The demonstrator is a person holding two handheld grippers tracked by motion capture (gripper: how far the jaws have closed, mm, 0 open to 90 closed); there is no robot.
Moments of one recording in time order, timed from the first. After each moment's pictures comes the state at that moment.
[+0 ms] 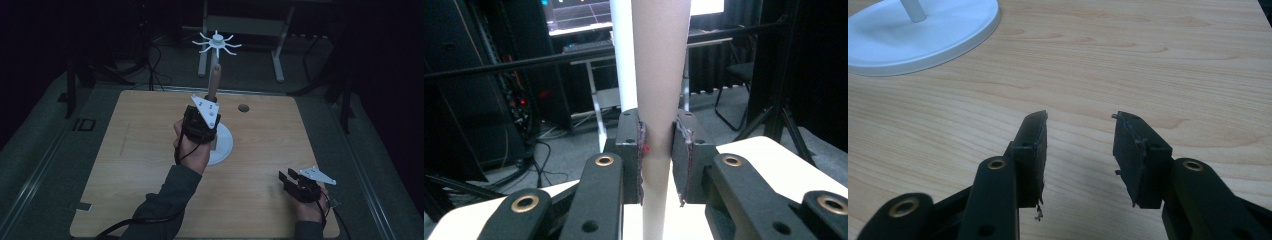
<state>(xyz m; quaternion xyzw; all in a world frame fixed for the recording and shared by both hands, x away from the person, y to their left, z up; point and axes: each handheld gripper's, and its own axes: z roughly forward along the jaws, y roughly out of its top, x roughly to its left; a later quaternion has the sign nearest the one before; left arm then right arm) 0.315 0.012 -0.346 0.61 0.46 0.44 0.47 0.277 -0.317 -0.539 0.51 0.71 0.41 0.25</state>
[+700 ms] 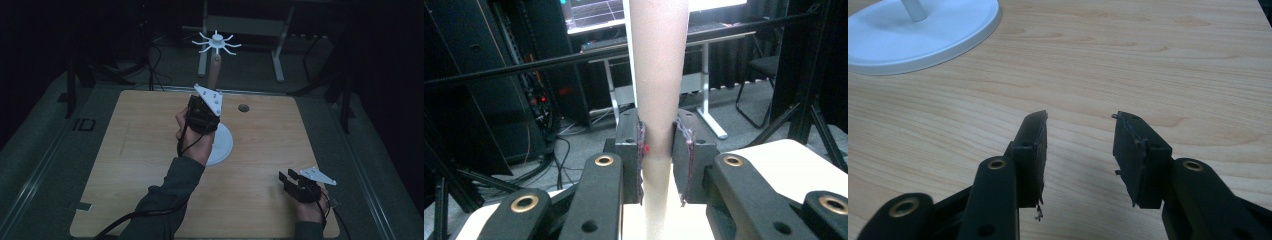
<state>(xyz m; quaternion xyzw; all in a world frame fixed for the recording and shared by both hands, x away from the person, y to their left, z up) 0.333 0.006 -0.333 0.61 0.47 0.46 0.44 0.276 -0.318 -0.539 0.51 0.71 0.41 0.25</state>
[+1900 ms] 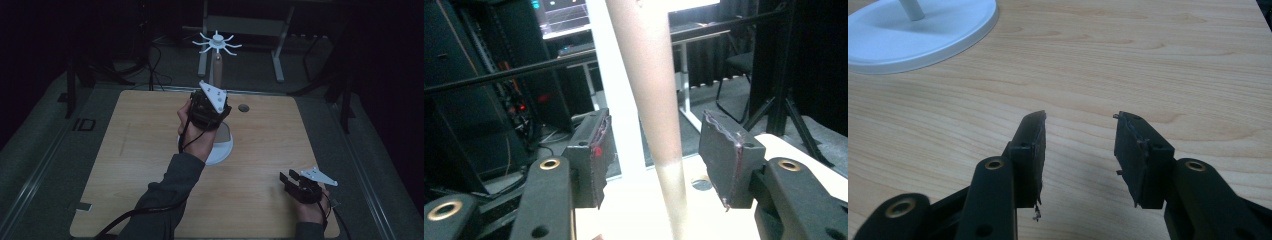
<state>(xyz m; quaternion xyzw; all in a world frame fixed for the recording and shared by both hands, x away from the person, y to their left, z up) 0.340 0.003 -0.331 0.64 0.44 0.44 0.46 0.275 -0.320 -0.539 0.51 0.71 0.41 0.25</state>
